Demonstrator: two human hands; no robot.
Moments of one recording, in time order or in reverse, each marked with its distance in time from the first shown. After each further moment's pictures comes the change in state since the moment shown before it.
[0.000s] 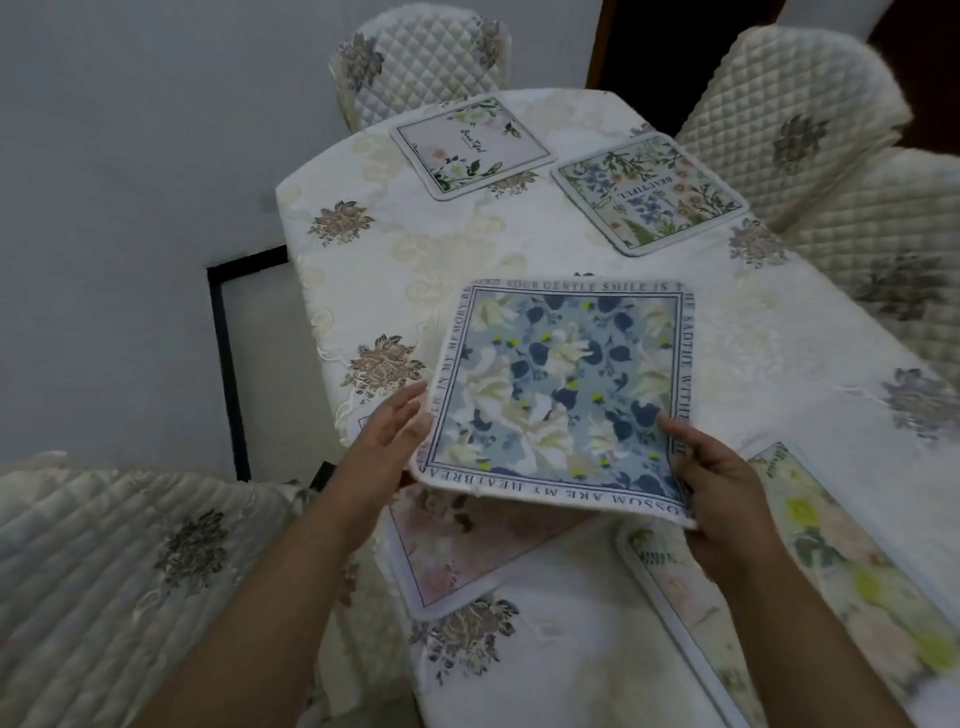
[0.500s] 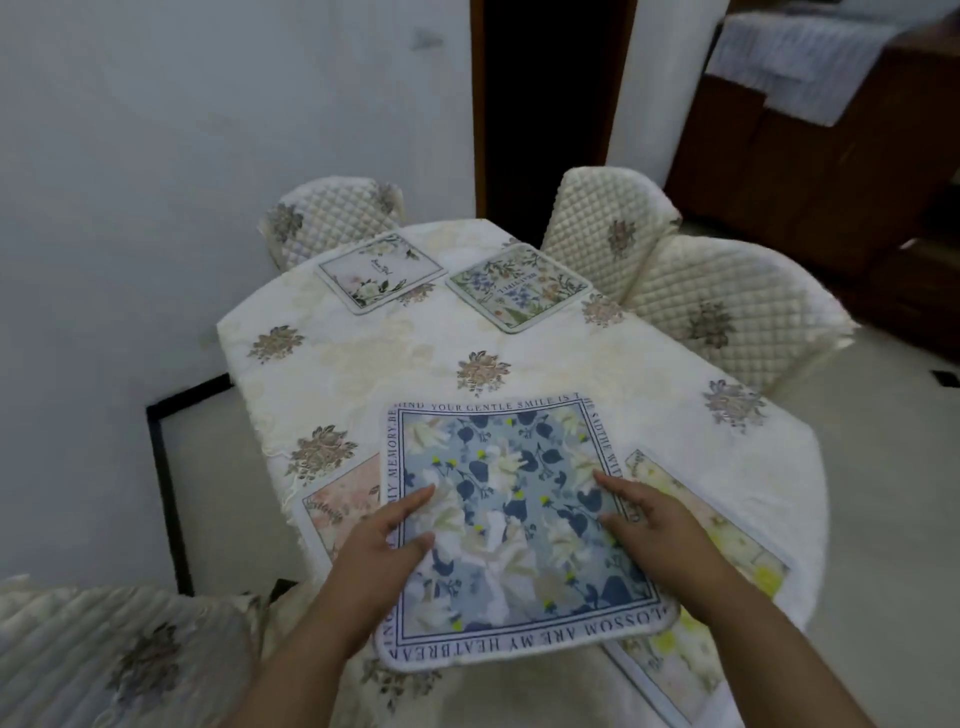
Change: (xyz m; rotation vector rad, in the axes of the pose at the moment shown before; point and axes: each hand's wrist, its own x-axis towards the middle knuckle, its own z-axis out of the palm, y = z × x) left_hand -0.131 0.032 0.087 0.482 -0.087 0.200; right_hand -0.130 -0.072 -0.073 -0.814 -0.098 -0.178
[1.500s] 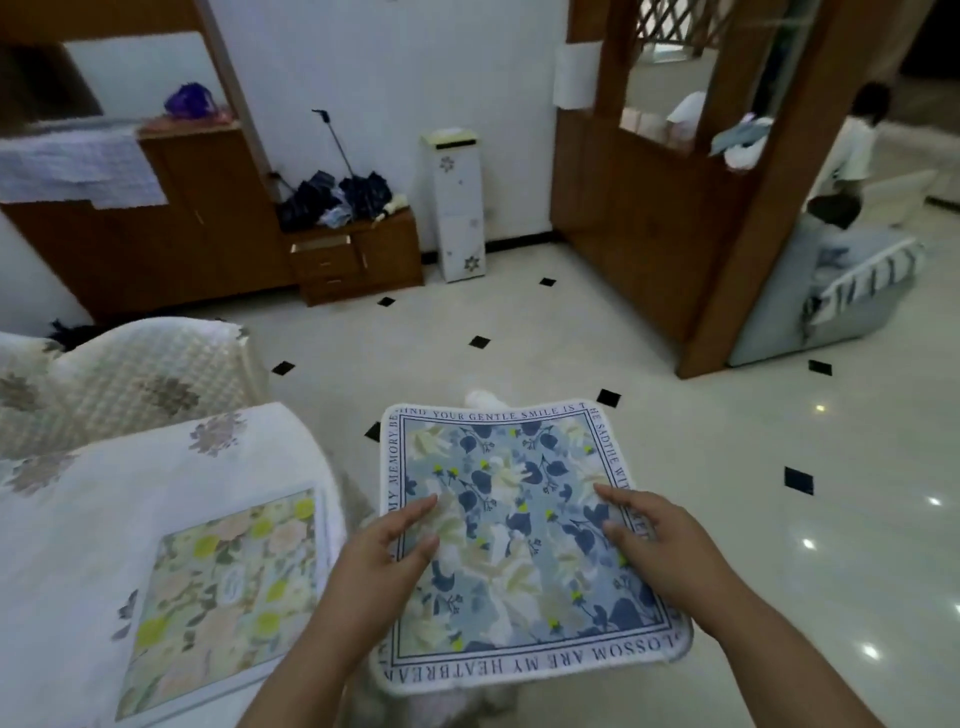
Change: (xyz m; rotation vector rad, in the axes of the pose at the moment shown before) left_hand -0.226 0.096 0.309 0.333 -0.973 0.625; right_hand -0.508 0.194 -0.055 0.258 1.068 0.537
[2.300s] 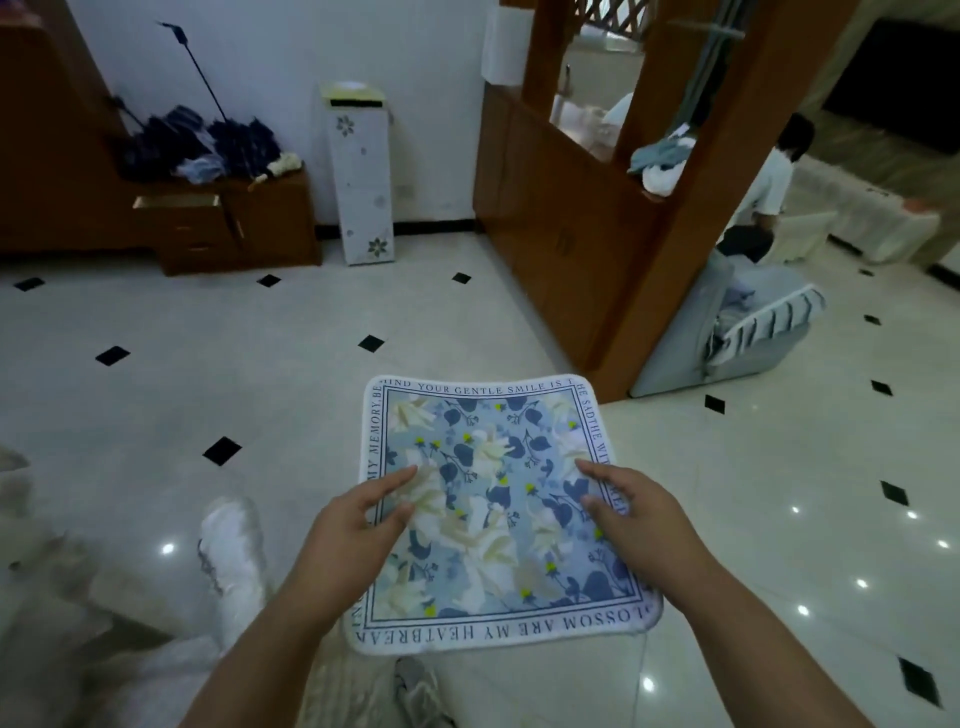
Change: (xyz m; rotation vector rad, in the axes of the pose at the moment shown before) left_hand 0.294 0.150 0.271 -0.195 -0.067 -0.021; right_hand 0.287 0.114 -0.268 -0.168 0.092 0.050
